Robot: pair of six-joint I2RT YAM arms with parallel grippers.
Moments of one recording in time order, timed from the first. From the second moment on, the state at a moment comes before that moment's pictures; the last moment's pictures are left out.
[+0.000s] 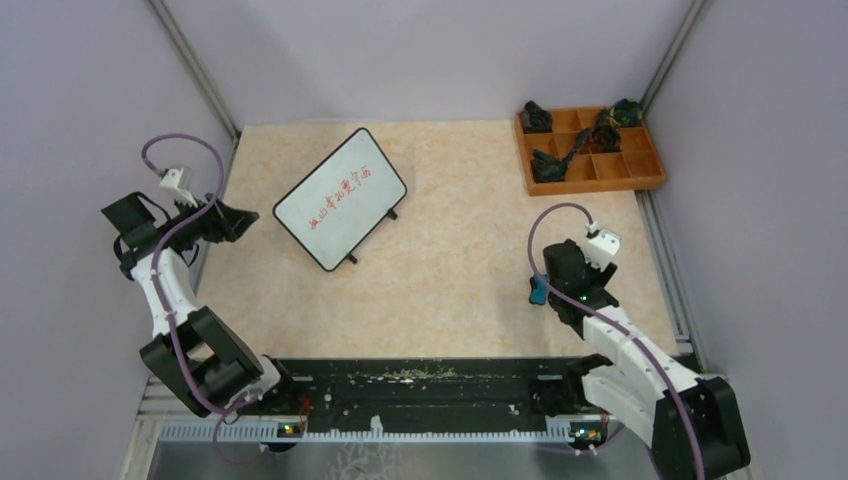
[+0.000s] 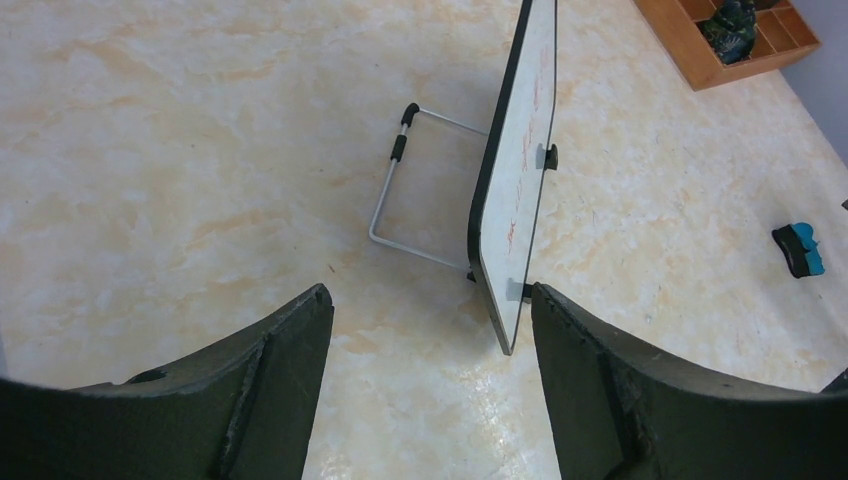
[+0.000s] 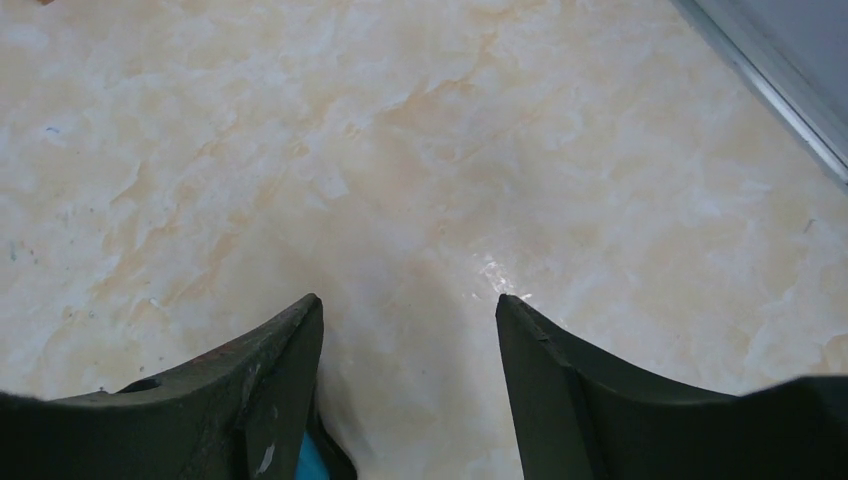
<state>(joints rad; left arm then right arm) 0.69 1.28 1.01 -0.39 1.12 0.29 0.33 0.90 0.38 -0.25 0.80 0.63</state>
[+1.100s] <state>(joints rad) 0.41 1.26 0.95 -0.36 0.93 0.29 0.33 0.99 0.64 -0.56 0.28 0.57</state>
